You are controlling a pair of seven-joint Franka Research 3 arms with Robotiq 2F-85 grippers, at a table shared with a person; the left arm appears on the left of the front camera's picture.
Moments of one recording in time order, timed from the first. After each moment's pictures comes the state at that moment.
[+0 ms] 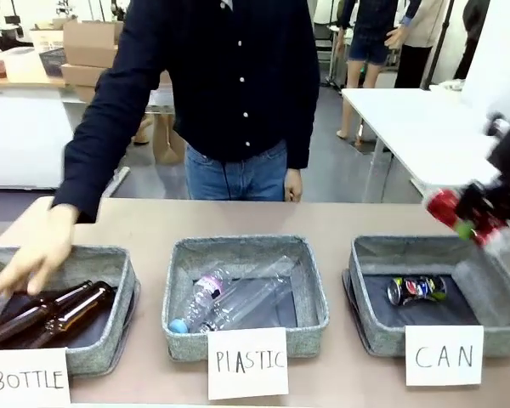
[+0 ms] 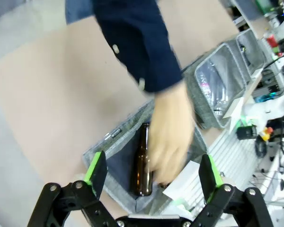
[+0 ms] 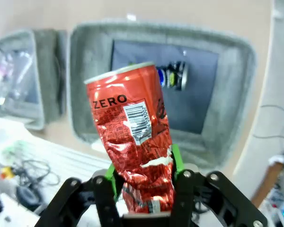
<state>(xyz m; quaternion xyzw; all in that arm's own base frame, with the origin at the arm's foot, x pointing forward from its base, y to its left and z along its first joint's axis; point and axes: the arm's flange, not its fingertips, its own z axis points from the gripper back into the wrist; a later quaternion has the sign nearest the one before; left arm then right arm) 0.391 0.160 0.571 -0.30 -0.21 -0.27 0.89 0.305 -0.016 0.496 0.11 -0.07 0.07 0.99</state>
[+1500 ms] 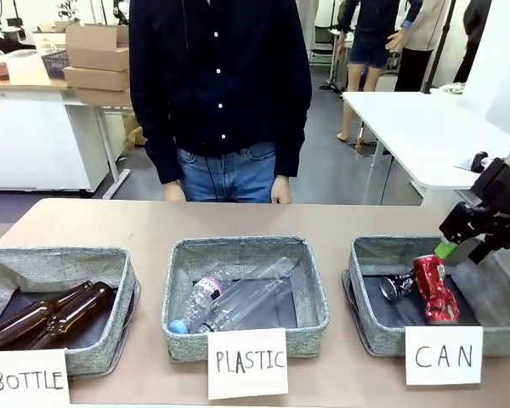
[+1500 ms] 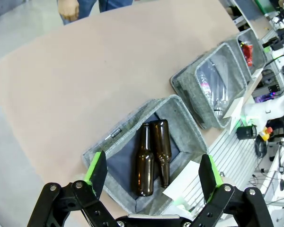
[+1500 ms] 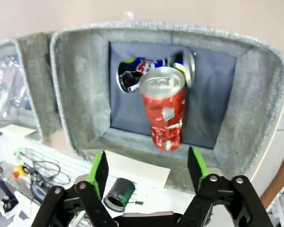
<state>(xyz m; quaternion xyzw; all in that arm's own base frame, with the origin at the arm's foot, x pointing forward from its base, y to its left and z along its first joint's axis) 0.392 0.160 0.570 -0.30 -0.21 -0.27 0.89 0.351 -0.016 0.446 0.15 -0.02 0.05 0.99</state>
